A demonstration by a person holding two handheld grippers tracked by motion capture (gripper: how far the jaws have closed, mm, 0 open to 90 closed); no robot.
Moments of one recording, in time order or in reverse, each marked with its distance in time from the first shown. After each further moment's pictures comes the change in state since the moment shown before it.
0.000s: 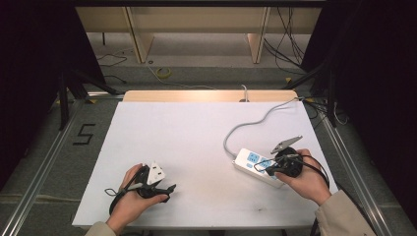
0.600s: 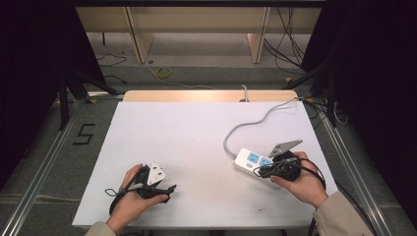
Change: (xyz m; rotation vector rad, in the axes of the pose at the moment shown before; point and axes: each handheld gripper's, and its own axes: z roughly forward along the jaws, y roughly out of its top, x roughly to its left) left arm -0.001 0.000 0.000 -0.001 -0.002 -0.001; right arm 0.012 -0.002 0.002 -0.113 0.070 -0.064
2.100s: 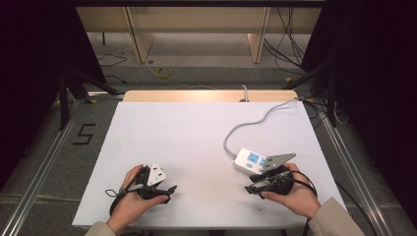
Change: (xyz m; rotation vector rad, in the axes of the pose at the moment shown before) left arm -0.002 0.000 0.000 -0.002 -0.005 0.001; right arm 0.029 -0.013 0.021 -0.104 0.136 -0.076
